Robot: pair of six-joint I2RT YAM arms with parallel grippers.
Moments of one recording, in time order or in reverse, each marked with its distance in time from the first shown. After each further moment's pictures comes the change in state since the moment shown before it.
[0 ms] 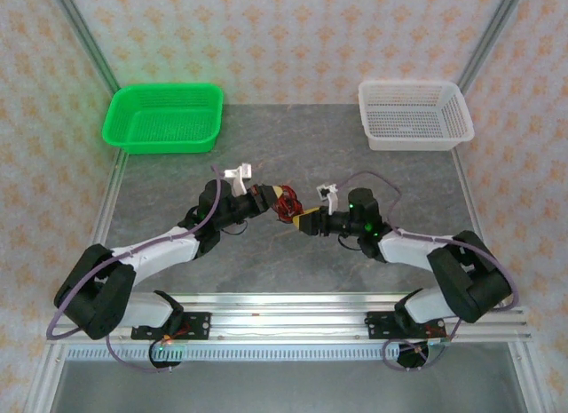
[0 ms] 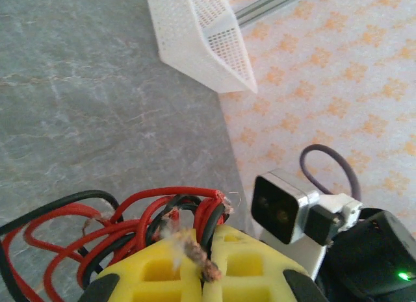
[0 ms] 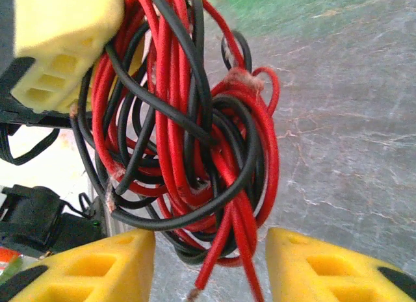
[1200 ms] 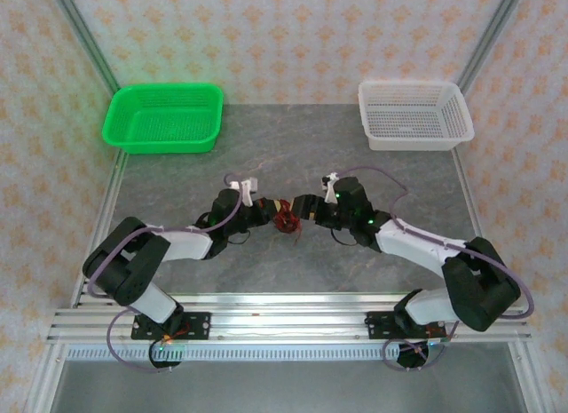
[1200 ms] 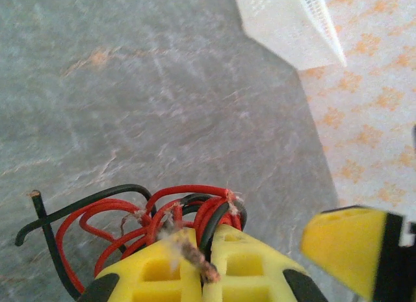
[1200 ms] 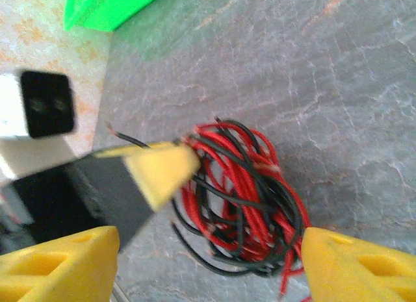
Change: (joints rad) left arm 0.000 0.214 -0.054 0.095 -0.084 0.180; right arm 0.080 -0.074 0.189 -0.485 0.369 0.296
